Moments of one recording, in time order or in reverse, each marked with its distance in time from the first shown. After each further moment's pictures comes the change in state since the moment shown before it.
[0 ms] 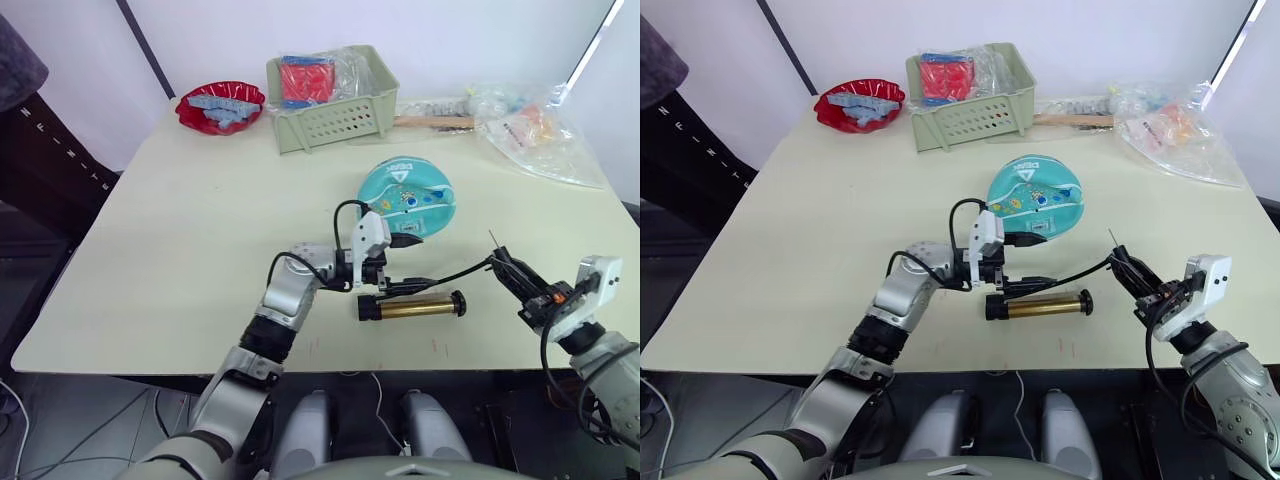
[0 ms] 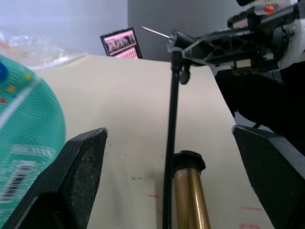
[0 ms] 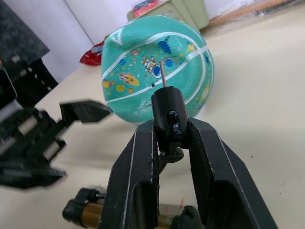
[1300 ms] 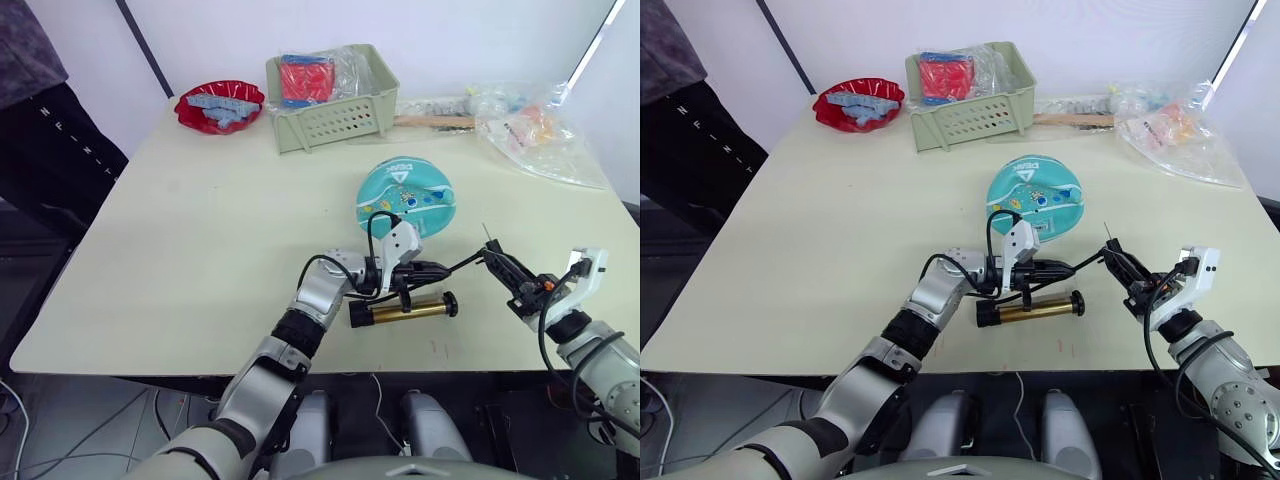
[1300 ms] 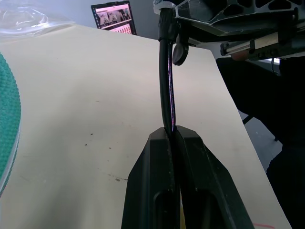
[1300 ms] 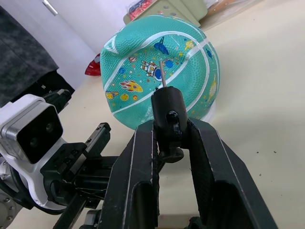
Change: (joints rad) left arm -0.086 -0.169 -0.075 0.260 0.114 -0.019 0.076; right arm -0.095 0.037 0.005 0.052 0.185 0.140 -0.167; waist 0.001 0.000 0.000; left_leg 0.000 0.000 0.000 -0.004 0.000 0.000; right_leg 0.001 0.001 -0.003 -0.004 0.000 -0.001
